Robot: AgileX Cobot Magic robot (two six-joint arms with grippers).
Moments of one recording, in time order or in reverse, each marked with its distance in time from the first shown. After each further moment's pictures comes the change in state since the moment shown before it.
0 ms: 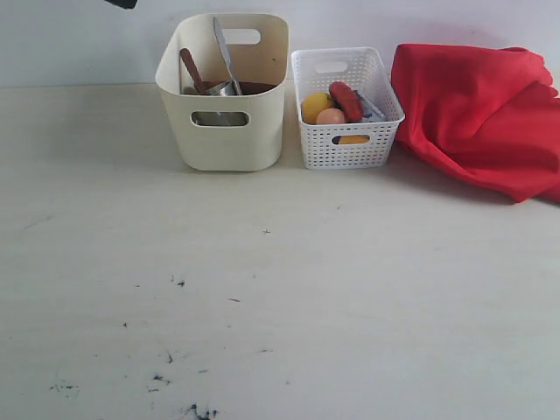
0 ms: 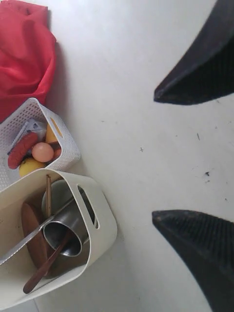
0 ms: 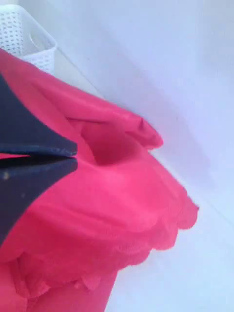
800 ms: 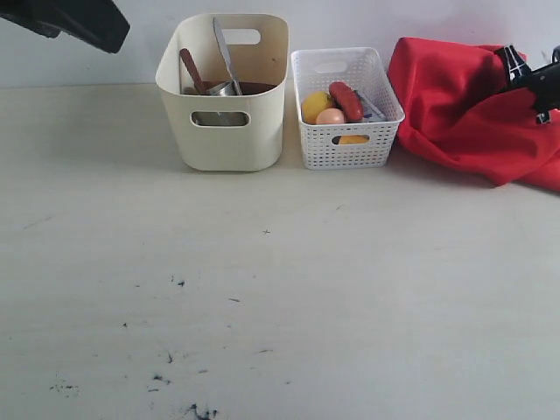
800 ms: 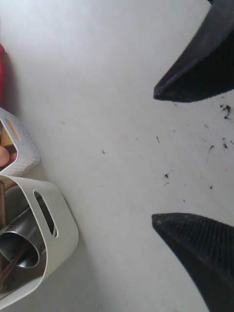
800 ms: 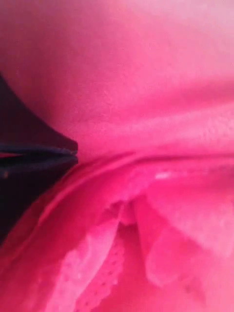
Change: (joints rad) left arm 0.000 0.000 0.000 0.000 0.133 0.006; right arm 0.095 0.413 -0.005 0.257 -0.138 0.103
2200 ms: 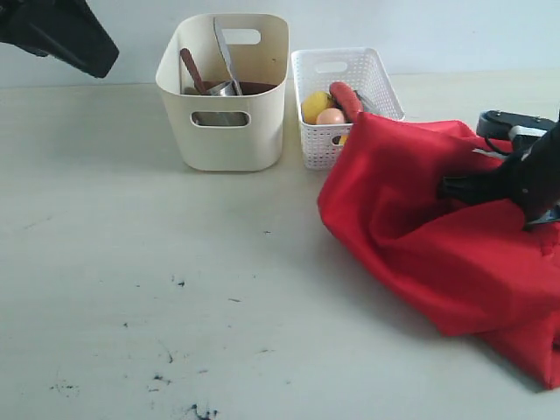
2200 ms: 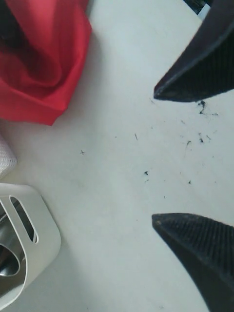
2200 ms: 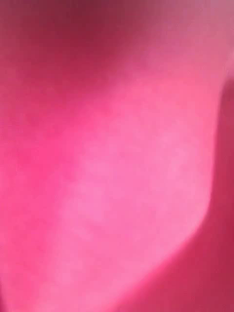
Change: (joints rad) left arm 0.000 0.000 0.000 0.000 0.071 0.047; right arm 0.317 -0.714 1.097 -0.723 -0.290 -0.074
